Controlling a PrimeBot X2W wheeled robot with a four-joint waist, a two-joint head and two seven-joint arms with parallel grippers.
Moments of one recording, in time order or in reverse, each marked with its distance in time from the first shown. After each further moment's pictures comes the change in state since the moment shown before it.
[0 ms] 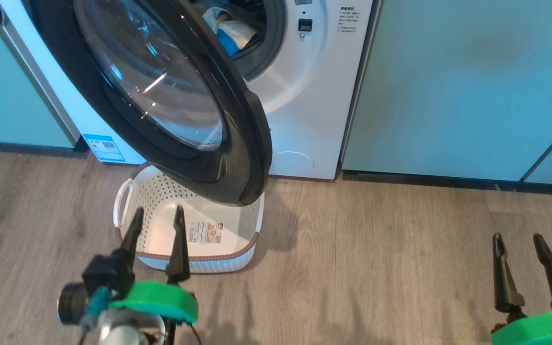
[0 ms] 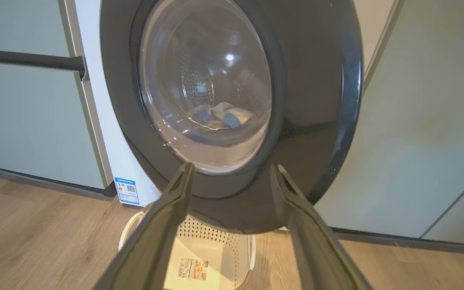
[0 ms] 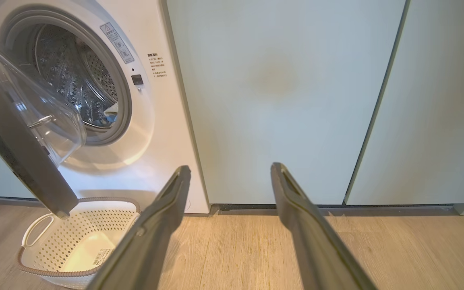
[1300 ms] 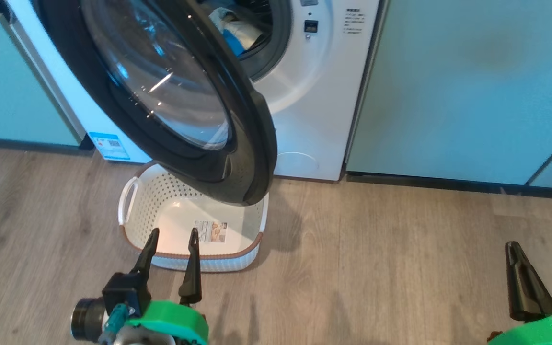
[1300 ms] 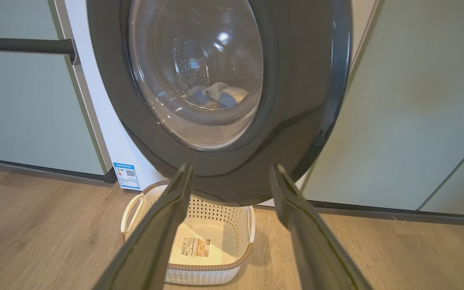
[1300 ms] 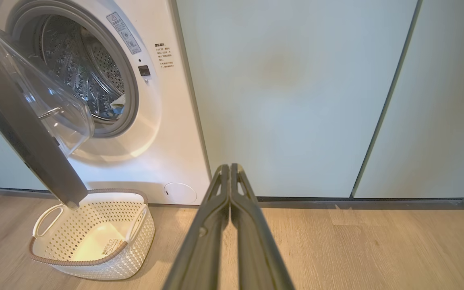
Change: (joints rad) left arm 0.048 0.003 -0.065 0.034 0.034 0.047 -0.016; right arm 0.035 0.012 0.003 -0.035 -0.003 0.000 0.030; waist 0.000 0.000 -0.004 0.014
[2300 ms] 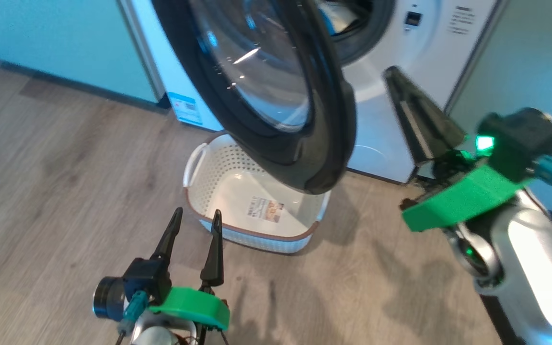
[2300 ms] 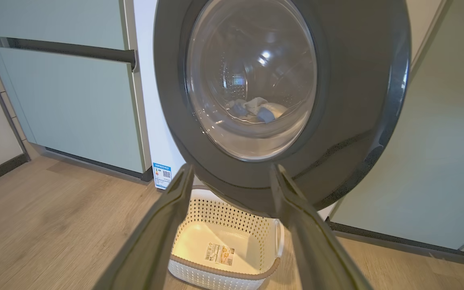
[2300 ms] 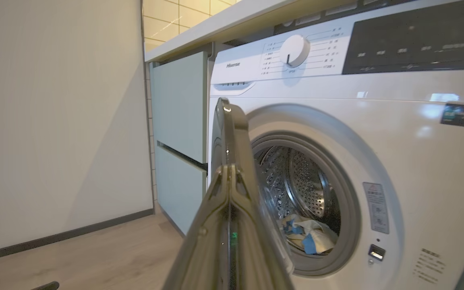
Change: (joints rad) left arm -0.079 -0.038 -0.051 0.015 0.008 -0.010 -0.030; right arm -0.629 -0.073 0.462 -0.066 0.128 0.000 0.100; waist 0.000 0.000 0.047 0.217
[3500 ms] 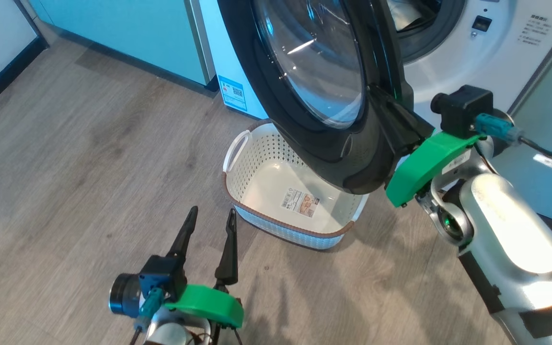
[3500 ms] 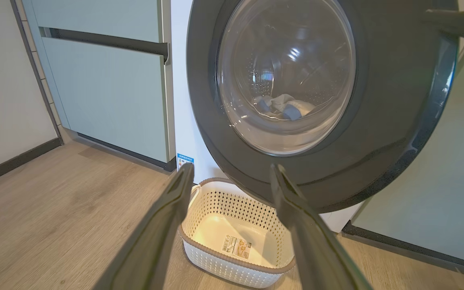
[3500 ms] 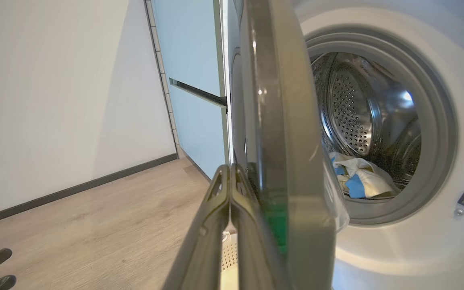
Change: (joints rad) left arm -0.026 -0.052 -0.015 0.050 0.018 -0.025 -0.015; right arm -0.194 0.040 0.117 0.494 0.099 0.000 -0.023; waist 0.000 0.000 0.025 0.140
